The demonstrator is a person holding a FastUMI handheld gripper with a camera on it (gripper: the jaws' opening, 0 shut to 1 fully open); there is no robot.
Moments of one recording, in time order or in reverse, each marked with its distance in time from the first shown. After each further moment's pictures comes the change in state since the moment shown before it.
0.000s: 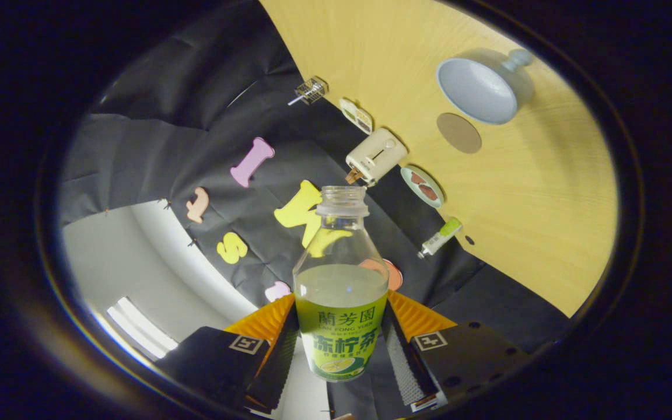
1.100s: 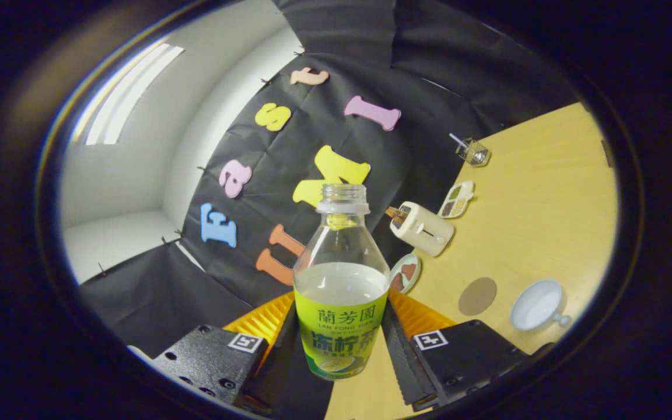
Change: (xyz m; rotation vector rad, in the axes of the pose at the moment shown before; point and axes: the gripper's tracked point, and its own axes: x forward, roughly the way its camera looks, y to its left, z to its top) arm 0.023 -0.029 0.007 -1.250 0.033 -0.251
